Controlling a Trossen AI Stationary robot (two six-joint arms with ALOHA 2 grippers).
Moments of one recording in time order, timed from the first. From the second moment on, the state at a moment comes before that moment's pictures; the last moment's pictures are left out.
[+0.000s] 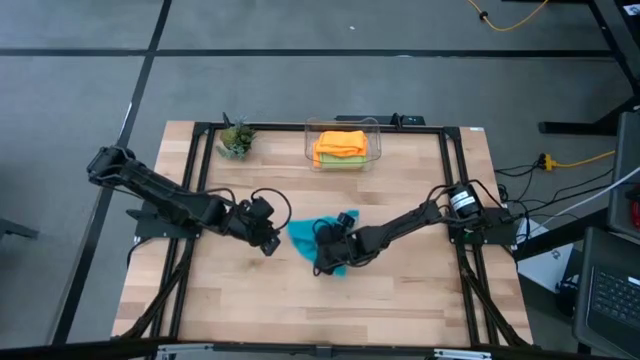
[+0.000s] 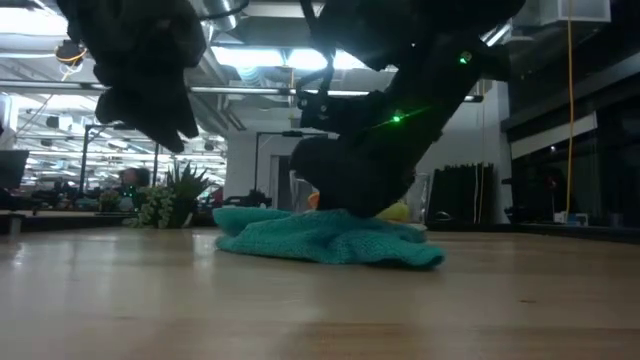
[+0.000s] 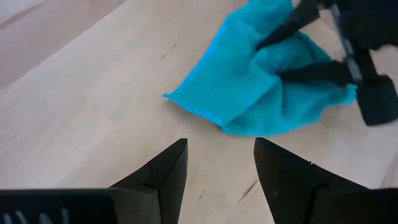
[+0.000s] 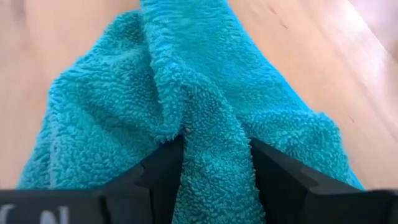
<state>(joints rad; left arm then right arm) -0.34 1.27 0.78 -0.54 -0.39 -1.05 0.32 2.13 1.27 -0.29 0.48 0.61</state>
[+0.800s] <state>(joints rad) -0.25 1.27 0.66 -0.38 -0.27 -1.04 0.37 2.15 1.27 -0.10 0.36 0.22</state>
